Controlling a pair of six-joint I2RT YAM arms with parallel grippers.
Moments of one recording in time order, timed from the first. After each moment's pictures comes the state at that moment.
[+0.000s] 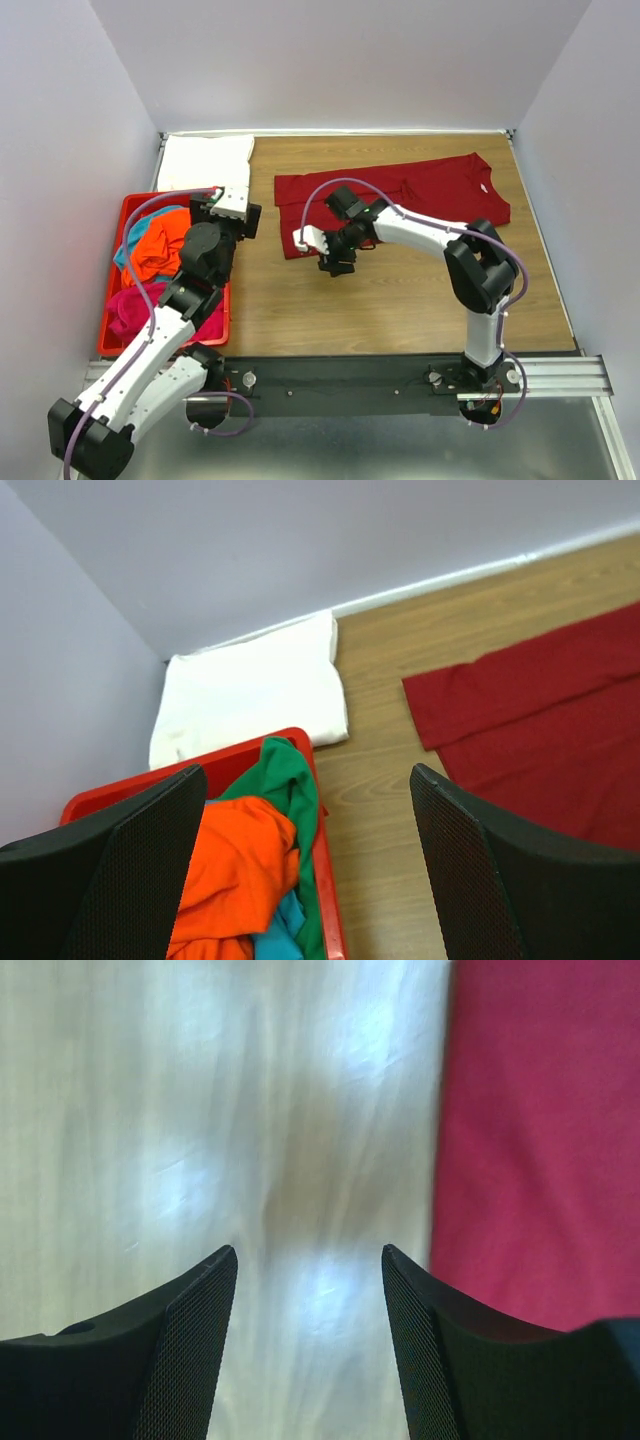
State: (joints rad) left arm -0.47 0.78 0.63 0.13 -0.41 0.26; right arm 0.72 1.94 1.39 -0.64 -0.51 -0.96
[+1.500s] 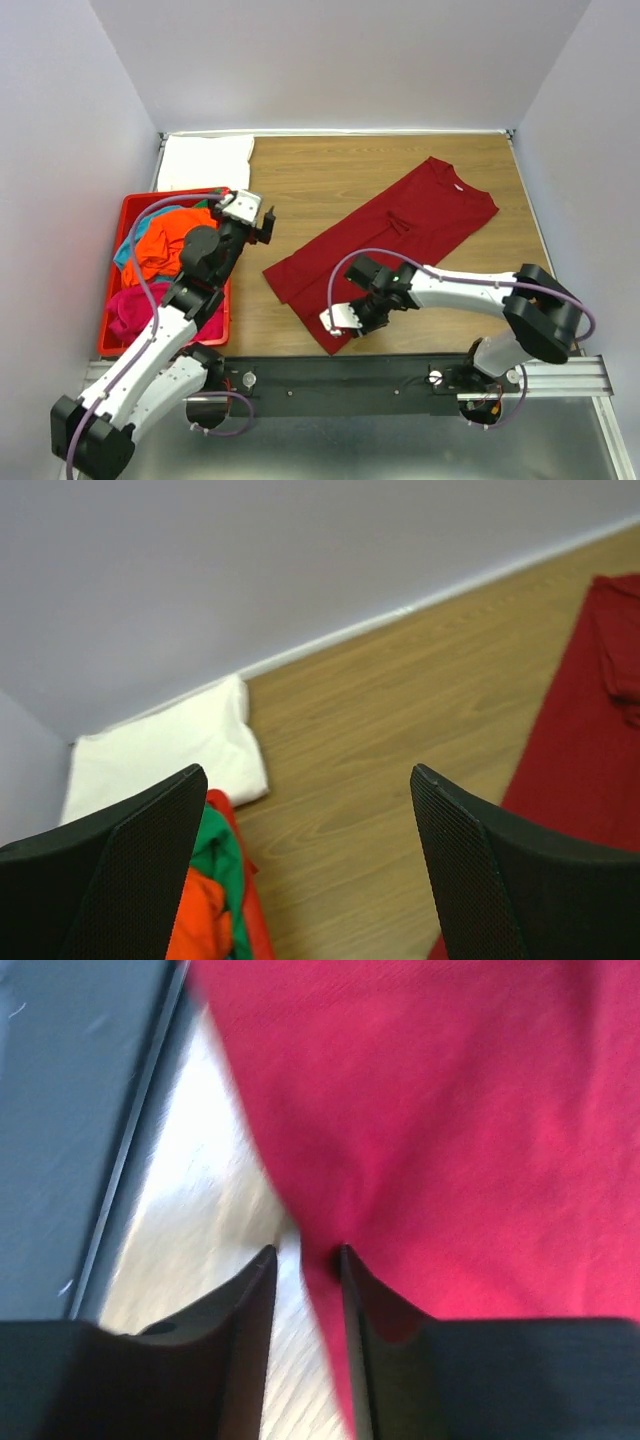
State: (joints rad) left arm -0.47 0.74 0.59 0.22 -0.16 0.24; right arm 1.00 1.54 0.82 -0.53 -0.38 -1.01
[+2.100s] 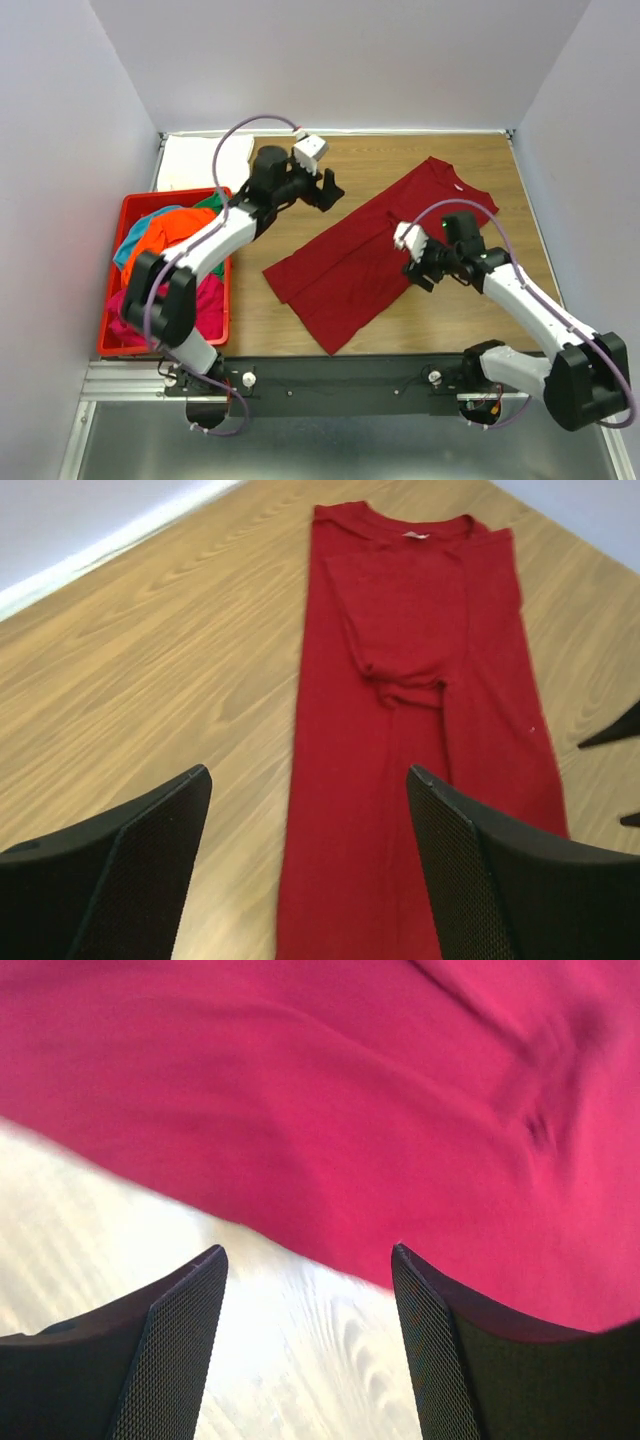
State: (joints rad) left arm -0.47 1.51 1.09 0.17 0.40 -0.03; right arm 0.38 1.10 0.68 -0.51 -0.40 -0.82
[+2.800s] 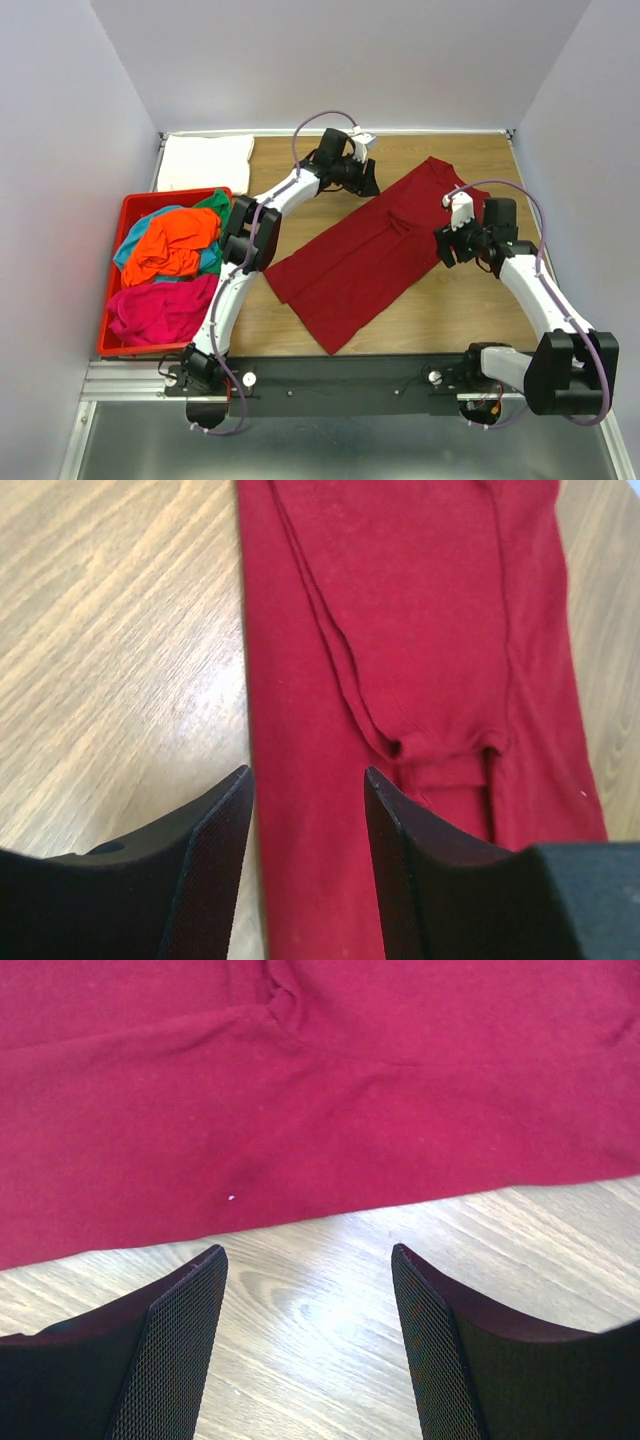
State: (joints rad) left arm -0.51 2.47 2.09 -0.19 0.63 -0.13; right arm 0.00 1.16 0.73 -0.41 -0.33 -0.48
